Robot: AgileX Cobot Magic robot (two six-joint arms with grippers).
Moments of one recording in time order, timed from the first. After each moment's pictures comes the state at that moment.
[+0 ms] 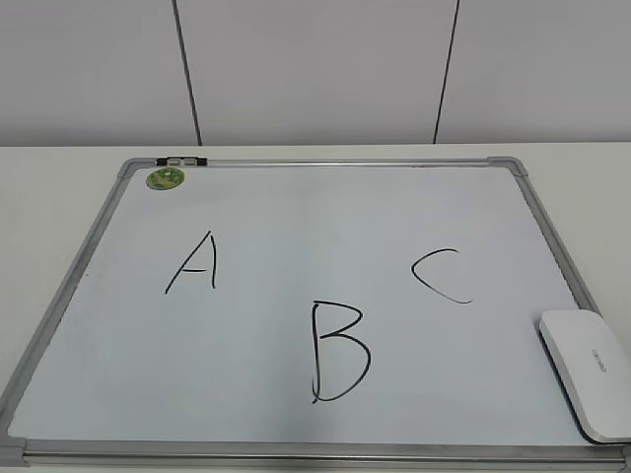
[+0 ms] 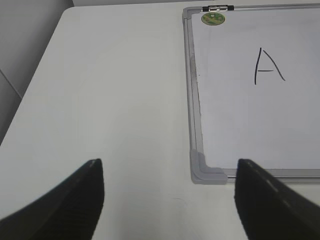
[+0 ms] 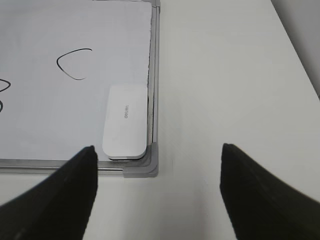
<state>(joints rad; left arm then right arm) 0.03 0.01 -0.51 0.00 1.11 0.00 -0.04 -0.02 -0.50 -0.01 1.14 -0.08</state>
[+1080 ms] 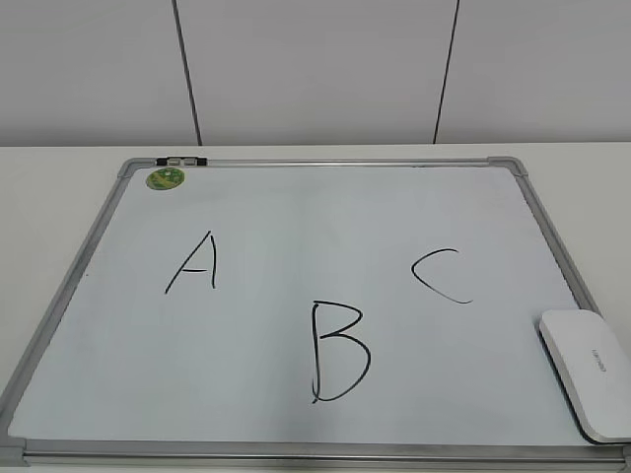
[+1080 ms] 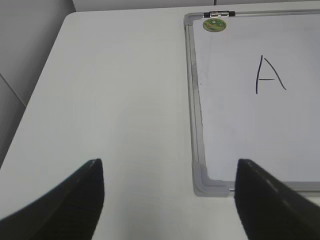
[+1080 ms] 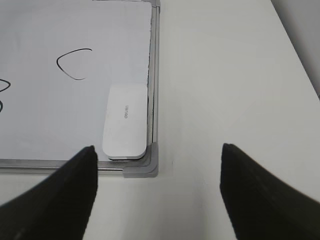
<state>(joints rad) 0.03 0.11 -0.56 0.01 1.07 0.00 -0.04 -0.02 -0.50 -0.01 1.14 -0.08</state>
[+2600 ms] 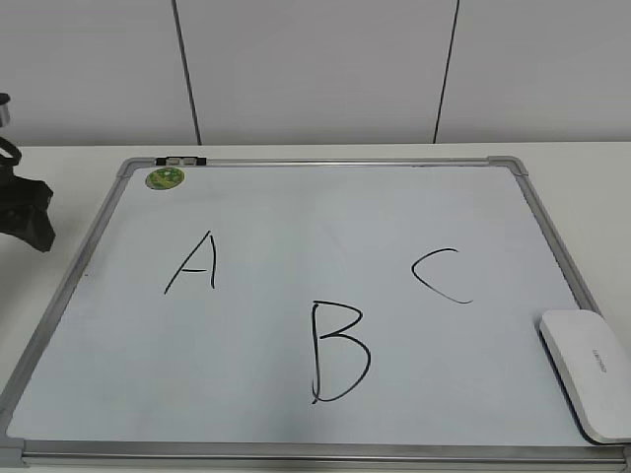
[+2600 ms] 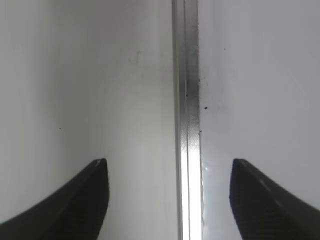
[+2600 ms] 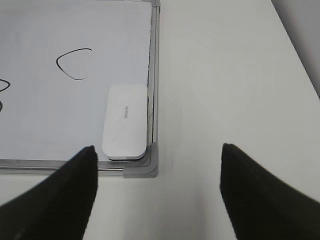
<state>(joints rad) -0.02 1.74 -1.15 -0.05 0.74 0.00 -0.04 -0.02 -0.50 -0.01 1.14 -0.08</state>
